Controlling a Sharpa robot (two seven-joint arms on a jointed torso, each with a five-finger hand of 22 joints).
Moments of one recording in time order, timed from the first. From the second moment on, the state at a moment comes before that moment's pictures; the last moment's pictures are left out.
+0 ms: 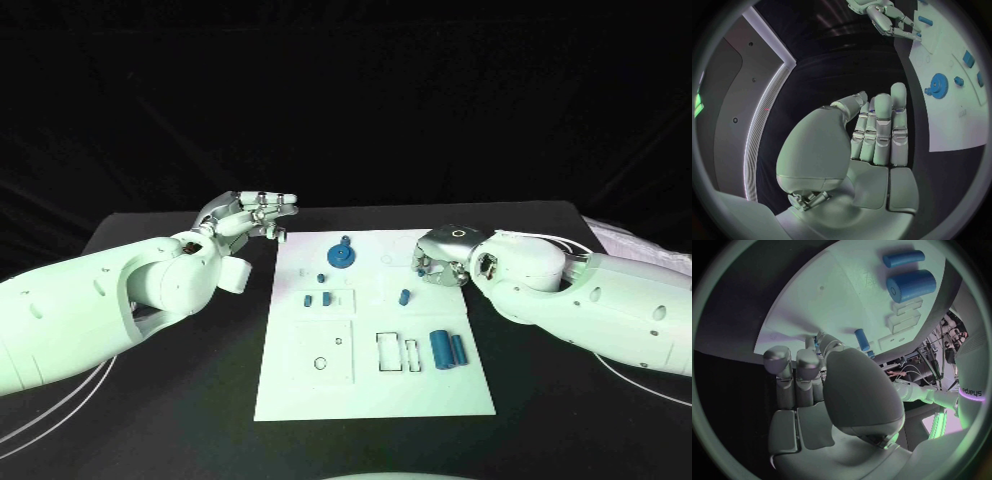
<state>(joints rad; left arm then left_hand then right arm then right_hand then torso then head) 1.19 -0.87 -0.01 1.46 -0.04 -0.24 0.33 1.37 -0.15 0.52 -0.01 0.10 1.04 0.17 0.12 0.07 1.16 0.10 0.15 0.07 1.21 0.01 1.02 0.54 0.16 1.20 0.11 0.57 0.93 1.18 -0.80 -0.04 1.47 -1.83 -0.09 -0.17 1.56 -0.10 0.27 0.19 0.16 1.09 0.11 0.07 0.07 1.13 0.06 0.15 0.09 1.47 -0.04 1.02 0.95 0.12 1.22 0.07 1.17 0.94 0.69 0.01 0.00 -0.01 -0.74</state>
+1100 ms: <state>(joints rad) 1.19 -0.87 -0.01 1.47 -0.03 -0.23 0.31 1.38 -0.14 0.51 -0.02 0.10 1.04 0.18 0.12 0.07 1.15 0.11 0.15 0.07 1.21 0.02 1.02 0.53 0.16 1.20 0.11 0.57 0.92 1.17 -0.83 -0.03 1.51 -1.81 -0.13 -0.18 1.50 -0.07 0.40 0.12 0.06 1.17 0.11 0.08 0.08 1.24 0.04 0.11 0.07 1.46 -0.04 1.07 1.00 0.12 1.26 0.07 1.24 1.04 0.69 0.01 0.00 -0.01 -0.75</state>
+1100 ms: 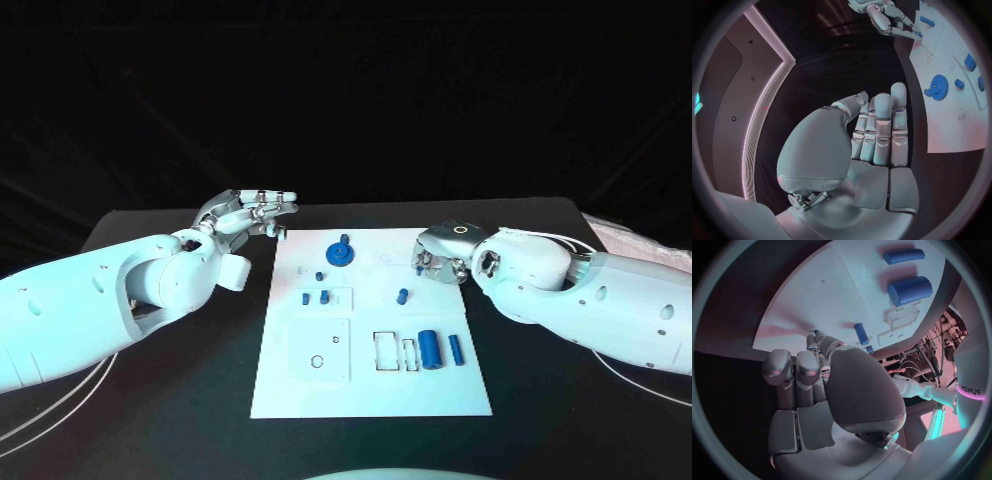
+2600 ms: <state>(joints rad) 1.18 -0.86 -0.01 1.48 -0.03 -0.23 0.30 1.39 -0.14 0.50 -0.03 0.10 1.04 0.18 0.12 0.07 1.14 0.11 0.16 0.07 1.21 0.02 1.02 0.52 0.16 1.20 0.11 0.57 0.92 1.08 -0.68 -0.03 1.65 -1.67 -0.16 -0.15 1.48 -0.07 0.41 0.11 0.05 1.17 0.12 0.07 0.08 1.24 0.05 0.10 0.06 1.47 -0.03 1.08 1.00 0.12 1.27 0.07 1.25 1.04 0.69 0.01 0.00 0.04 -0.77</state>
